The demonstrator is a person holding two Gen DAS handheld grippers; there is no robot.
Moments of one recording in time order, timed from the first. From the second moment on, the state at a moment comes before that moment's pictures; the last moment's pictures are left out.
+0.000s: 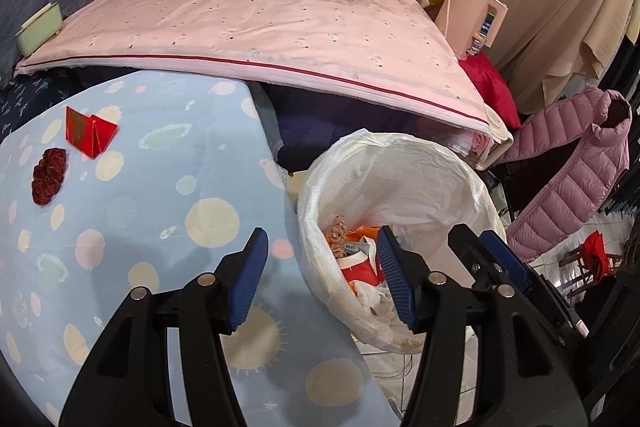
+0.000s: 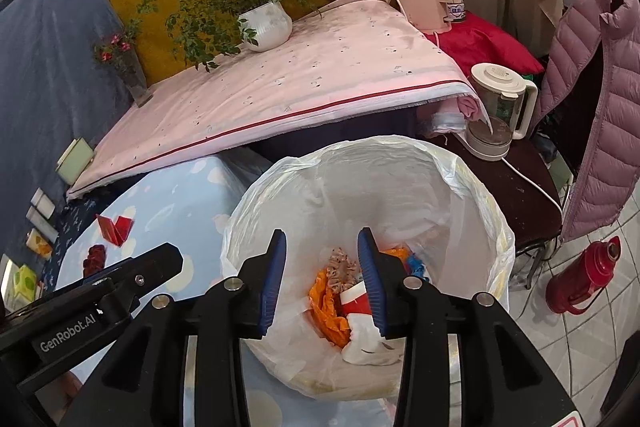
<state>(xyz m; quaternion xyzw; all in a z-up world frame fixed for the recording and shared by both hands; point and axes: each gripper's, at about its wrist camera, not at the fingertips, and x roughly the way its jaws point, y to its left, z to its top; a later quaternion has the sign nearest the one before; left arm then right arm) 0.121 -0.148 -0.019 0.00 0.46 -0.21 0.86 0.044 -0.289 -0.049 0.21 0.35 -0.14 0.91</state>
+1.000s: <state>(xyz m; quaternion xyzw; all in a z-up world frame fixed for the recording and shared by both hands) 0.151 -0.019 -0.037 -0.07 0.47 -0.10 0.87 0.088 -0.187 -0.045 0.13 0.38 -0.06 0.92</state>
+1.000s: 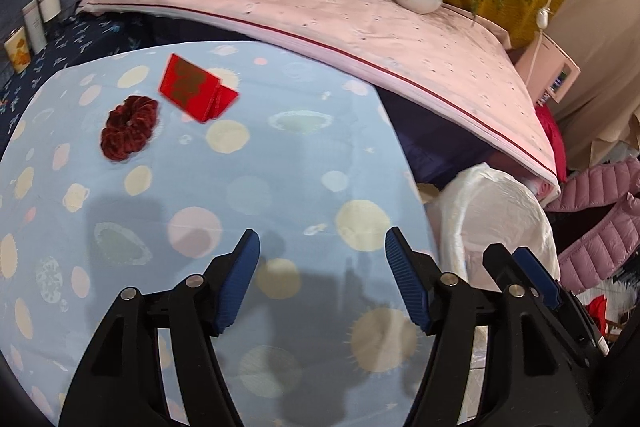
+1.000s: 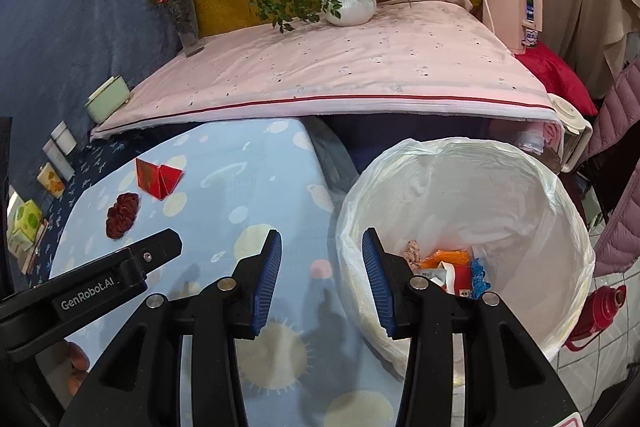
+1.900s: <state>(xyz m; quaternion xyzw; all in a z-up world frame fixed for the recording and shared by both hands) 0.233 0.181 -0.075 -0.16 0.48 0.04 0.86 0.211 -0.028 -0.068 0.07 0.41 0.06 0.91</state>
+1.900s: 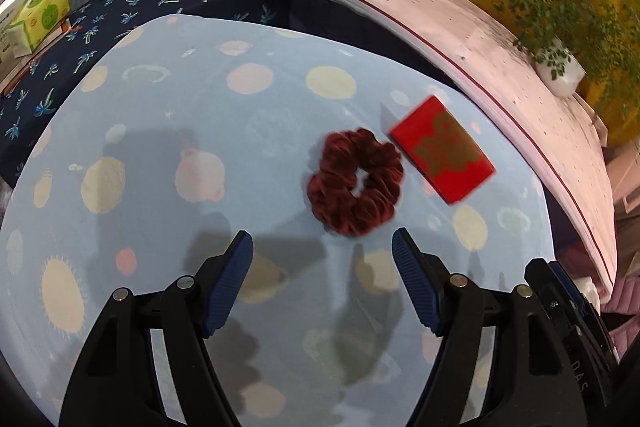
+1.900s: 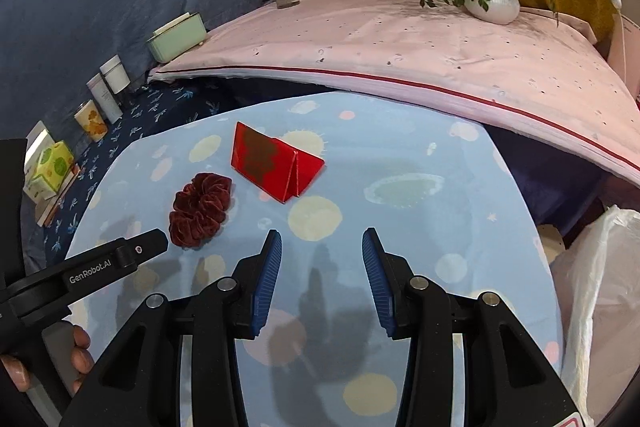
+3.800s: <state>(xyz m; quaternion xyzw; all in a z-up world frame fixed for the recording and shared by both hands) 0.203 0.105 -0.070 -0.12 0.49 -0.04 0.86 0.188 -0.031 -0.072 0.09 0.41 0.10 0.90</state>
